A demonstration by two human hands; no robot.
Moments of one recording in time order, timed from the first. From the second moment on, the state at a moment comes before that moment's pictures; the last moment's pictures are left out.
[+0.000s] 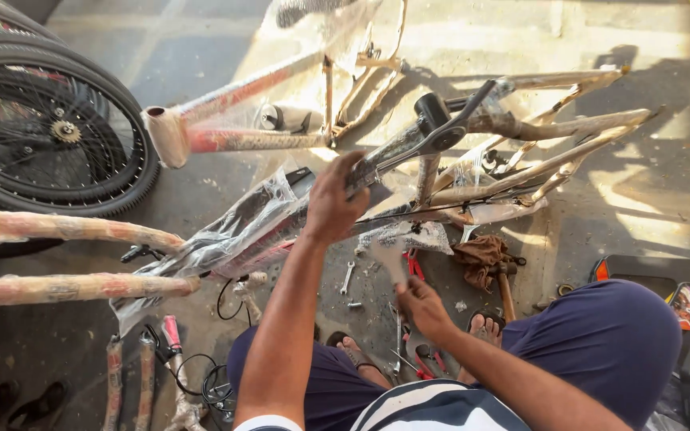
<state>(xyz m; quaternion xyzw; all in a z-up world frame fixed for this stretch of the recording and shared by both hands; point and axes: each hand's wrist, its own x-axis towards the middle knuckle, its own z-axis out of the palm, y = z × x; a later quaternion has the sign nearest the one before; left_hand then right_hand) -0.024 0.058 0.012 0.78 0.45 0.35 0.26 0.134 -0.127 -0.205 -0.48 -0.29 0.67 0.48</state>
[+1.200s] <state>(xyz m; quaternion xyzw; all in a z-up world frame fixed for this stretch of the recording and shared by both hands) 0.076 0.065 0.118 0.85 0.30 0.42 0.11 0.082 0.014 -0.053 -0.08 -0.16 0.66 0.73</state>
